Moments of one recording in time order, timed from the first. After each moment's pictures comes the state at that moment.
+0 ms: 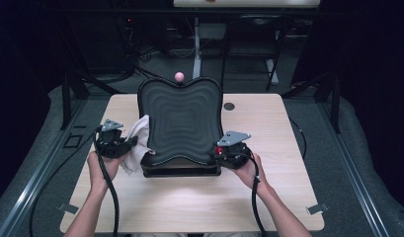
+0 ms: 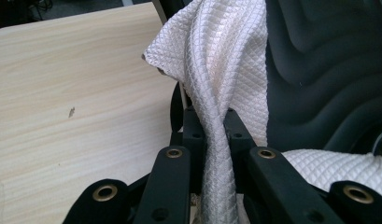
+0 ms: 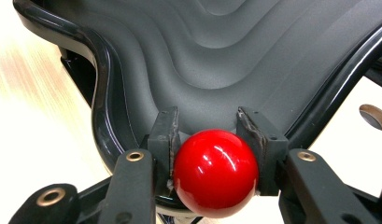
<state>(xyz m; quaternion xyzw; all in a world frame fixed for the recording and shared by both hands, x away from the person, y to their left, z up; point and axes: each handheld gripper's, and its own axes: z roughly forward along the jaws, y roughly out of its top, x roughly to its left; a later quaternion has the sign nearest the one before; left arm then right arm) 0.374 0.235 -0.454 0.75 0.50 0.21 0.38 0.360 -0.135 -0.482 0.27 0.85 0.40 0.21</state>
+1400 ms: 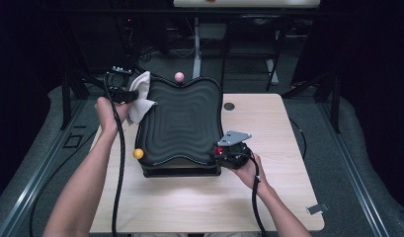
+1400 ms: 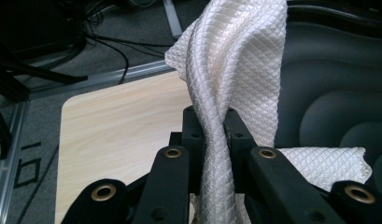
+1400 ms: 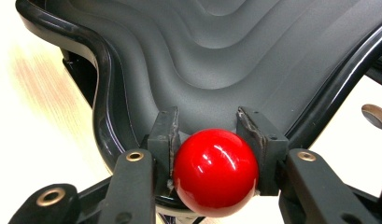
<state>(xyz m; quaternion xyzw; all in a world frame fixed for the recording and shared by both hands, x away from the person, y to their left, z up) 0.497 0.219 -0.383 0.74 0.53 0.26 0.32 0.360 -0.135 -0.483 0.27 0.85 0.41 0.21</state>
